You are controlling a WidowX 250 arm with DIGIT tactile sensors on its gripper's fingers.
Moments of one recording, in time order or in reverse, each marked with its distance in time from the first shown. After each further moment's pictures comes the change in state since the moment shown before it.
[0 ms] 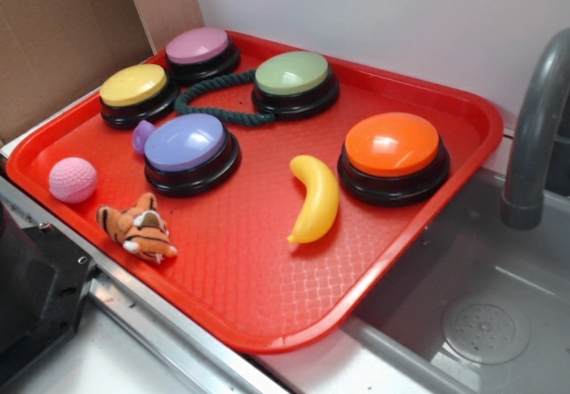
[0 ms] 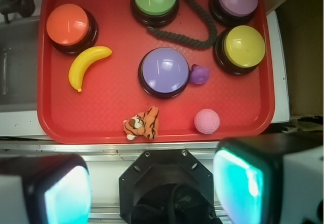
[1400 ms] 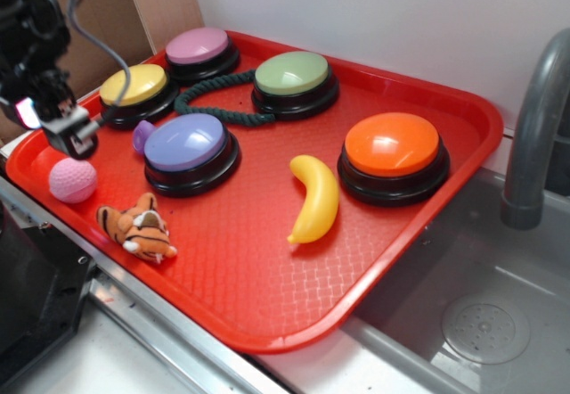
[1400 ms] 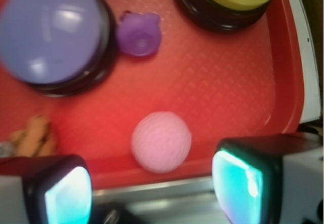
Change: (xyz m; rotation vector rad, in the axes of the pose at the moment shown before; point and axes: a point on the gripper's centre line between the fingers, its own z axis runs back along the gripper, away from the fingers) arm -0.003 0.092 -0.168 0.083 0.068 0.087
